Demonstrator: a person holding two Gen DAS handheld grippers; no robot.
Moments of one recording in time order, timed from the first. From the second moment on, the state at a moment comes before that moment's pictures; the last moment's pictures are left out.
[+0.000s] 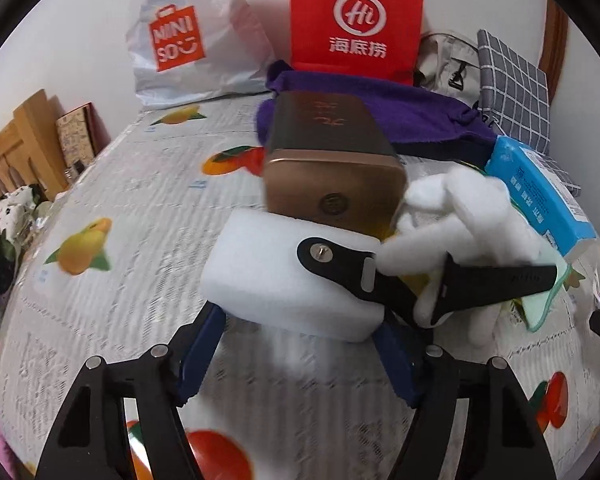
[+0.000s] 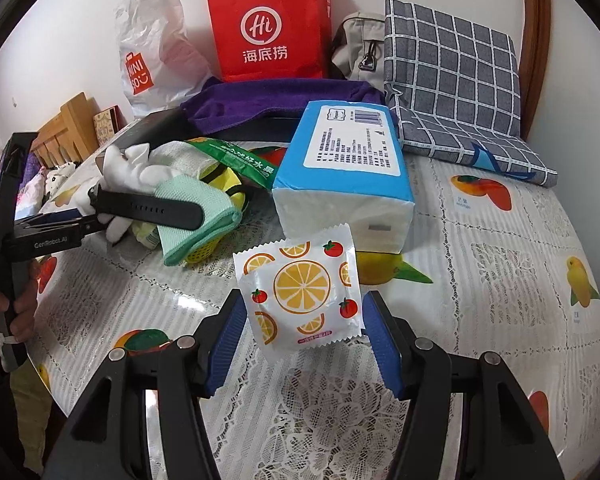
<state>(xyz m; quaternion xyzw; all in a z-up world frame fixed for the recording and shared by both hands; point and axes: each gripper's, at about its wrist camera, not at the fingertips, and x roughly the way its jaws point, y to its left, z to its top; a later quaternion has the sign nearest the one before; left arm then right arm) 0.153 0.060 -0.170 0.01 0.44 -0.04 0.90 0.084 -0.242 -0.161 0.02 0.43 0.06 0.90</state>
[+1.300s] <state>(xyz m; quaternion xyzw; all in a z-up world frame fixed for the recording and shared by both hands) 0.115 0.068 -0.090 -0.03 0.38 -0.06 0.92 0.066 -0.253 -0.127 0.04 0.44 0.02 0.89</state>
